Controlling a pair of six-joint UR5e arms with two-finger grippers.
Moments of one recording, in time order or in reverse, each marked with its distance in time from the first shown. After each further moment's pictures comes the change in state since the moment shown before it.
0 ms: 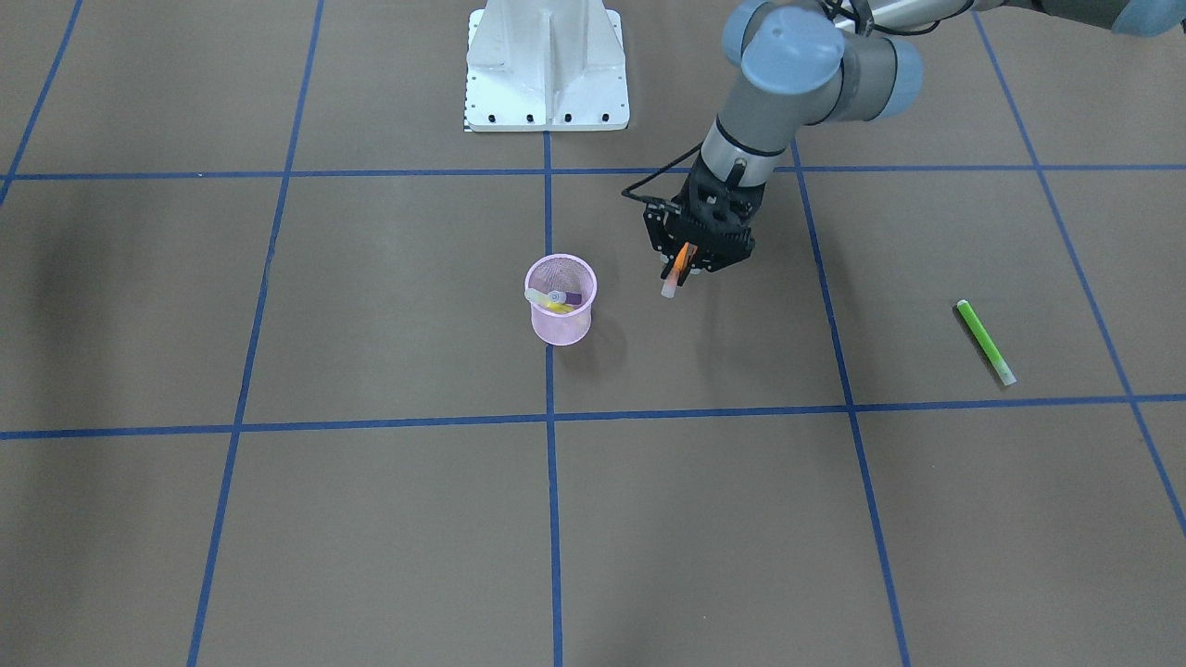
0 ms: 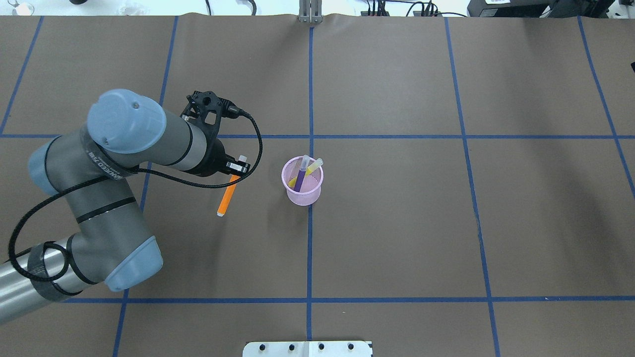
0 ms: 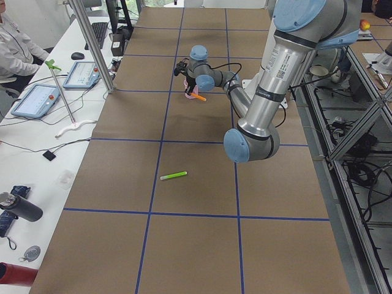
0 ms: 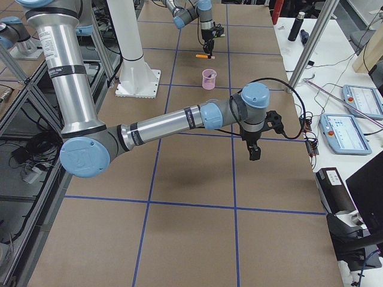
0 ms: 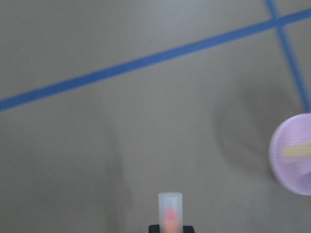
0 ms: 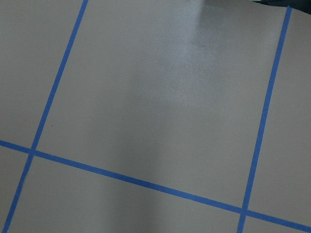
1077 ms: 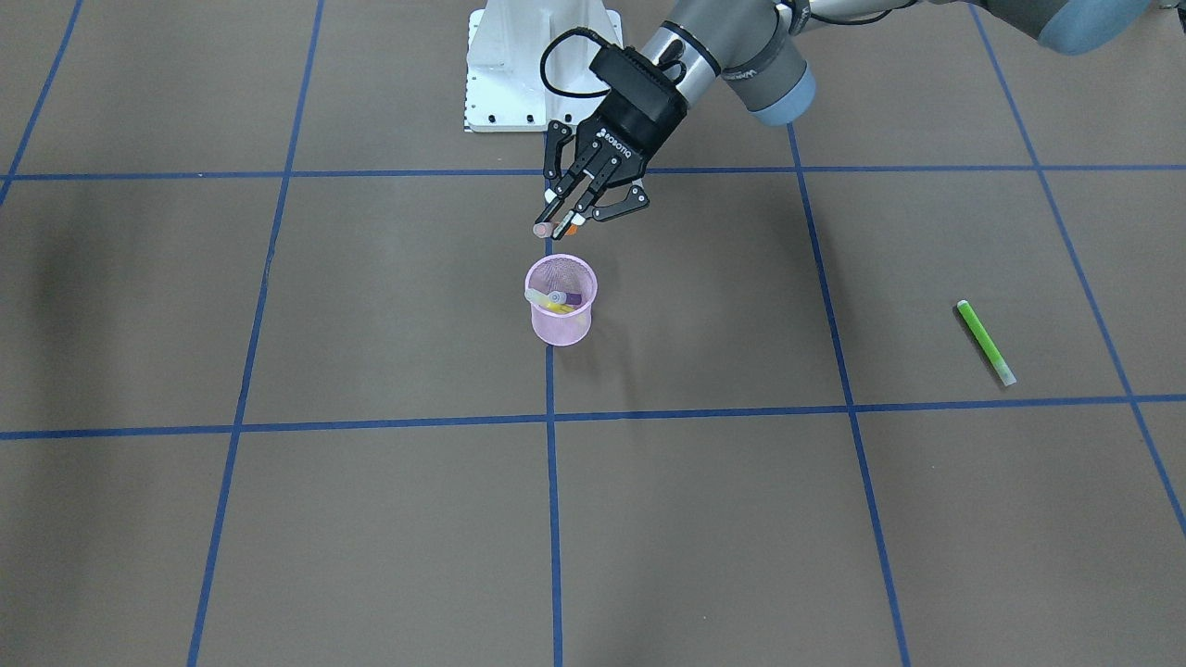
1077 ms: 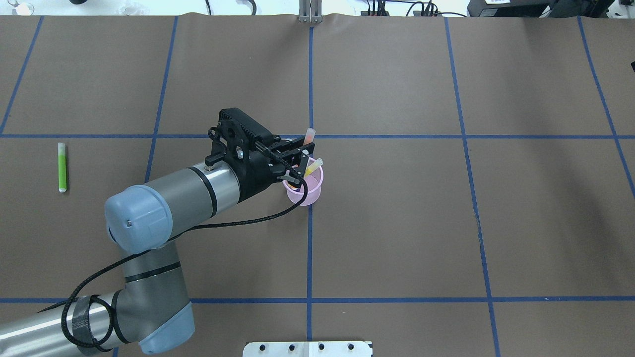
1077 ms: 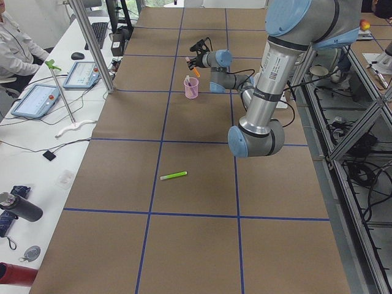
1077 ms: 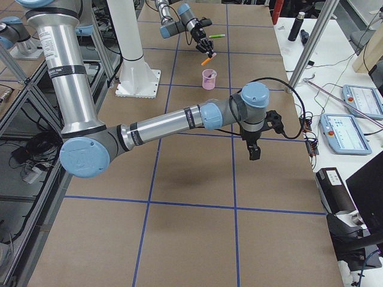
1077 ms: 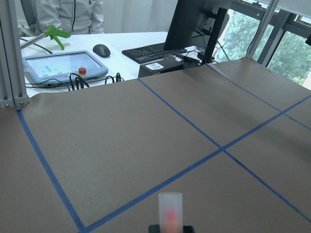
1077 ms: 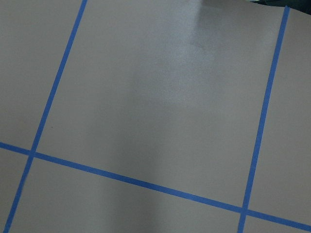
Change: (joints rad) left arm 0.213 -0.030 0.125 -0.720 0.555 0.203; right arm 0.000 -0.002 0.004 0.002 -0.001 0.009
